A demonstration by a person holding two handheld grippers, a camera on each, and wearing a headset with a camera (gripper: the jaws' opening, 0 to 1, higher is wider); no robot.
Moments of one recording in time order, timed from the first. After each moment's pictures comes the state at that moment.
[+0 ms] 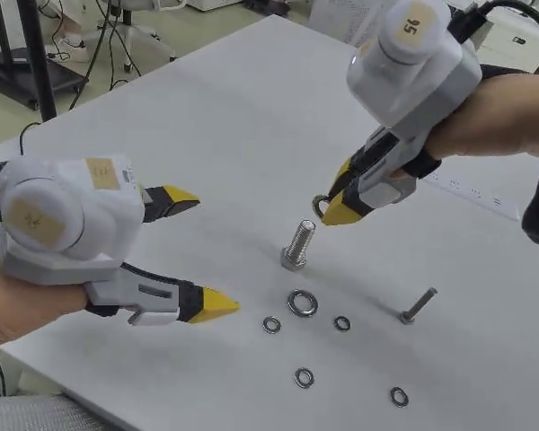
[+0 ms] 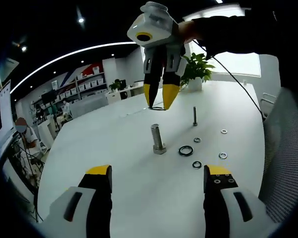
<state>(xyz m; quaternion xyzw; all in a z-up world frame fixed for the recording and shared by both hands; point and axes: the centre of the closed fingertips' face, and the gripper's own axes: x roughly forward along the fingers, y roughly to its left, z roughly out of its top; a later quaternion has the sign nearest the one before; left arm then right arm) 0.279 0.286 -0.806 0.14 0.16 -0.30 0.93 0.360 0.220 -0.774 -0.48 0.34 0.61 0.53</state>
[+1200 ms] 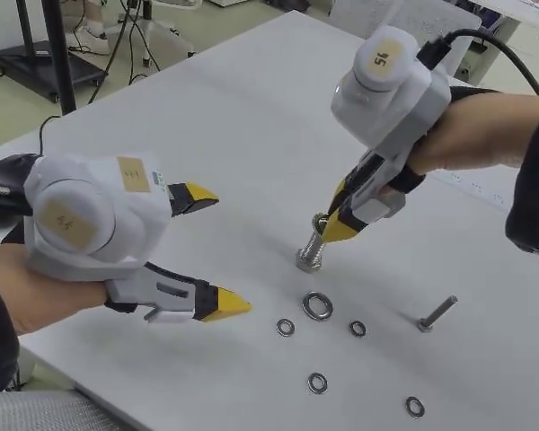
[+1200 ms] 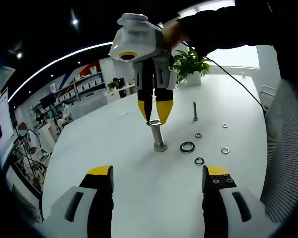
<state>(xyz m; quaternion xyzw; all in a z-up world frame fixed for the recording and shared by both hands) 0.277 0.286 -0.809 0.16 0.17 -0.30 0.93 0.359 0.226 -0.809 -0.50 0.37 0.61 0.49</state>
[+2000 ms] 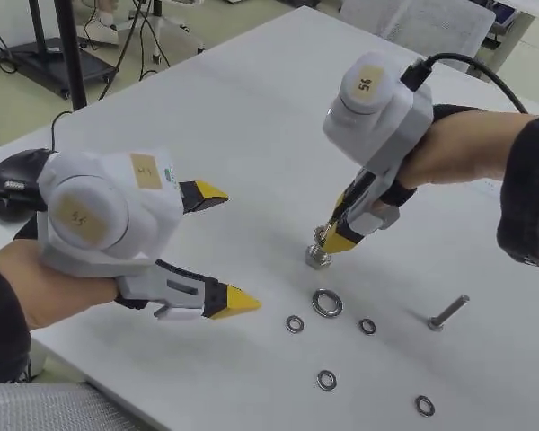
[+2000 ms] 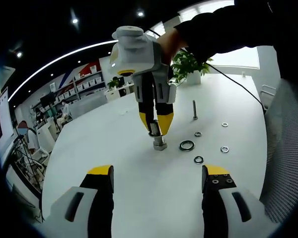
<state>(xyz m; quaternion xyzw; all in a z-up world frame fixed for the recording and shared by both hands) 0.278 0.287 -0.812 0.16 0.17 -0.29 0.93 0.357 0.229 -0.841 -0.50 0.39 0.61 0.48</state>
